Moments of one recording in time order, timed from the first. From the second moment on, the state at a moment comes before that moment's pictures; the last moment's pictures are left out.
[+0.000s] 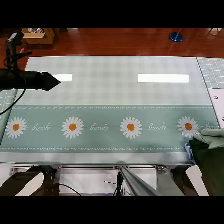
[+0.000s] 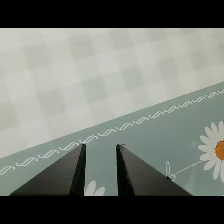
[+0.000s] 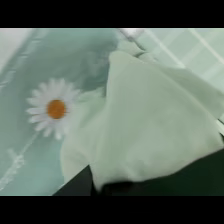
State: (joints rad) left arm 0.04 -1.01 1.09 1.01 -1.11 -1.17; right arm -1.04 -0.85 1.40 -1.47 1.82 1.55
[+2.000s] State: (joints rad) left arm -0.13 -1.29 1.15 1.10 -0.88 -1.27; right arm -0.35 -1.21 1.26 -1.34 1.23 1.41
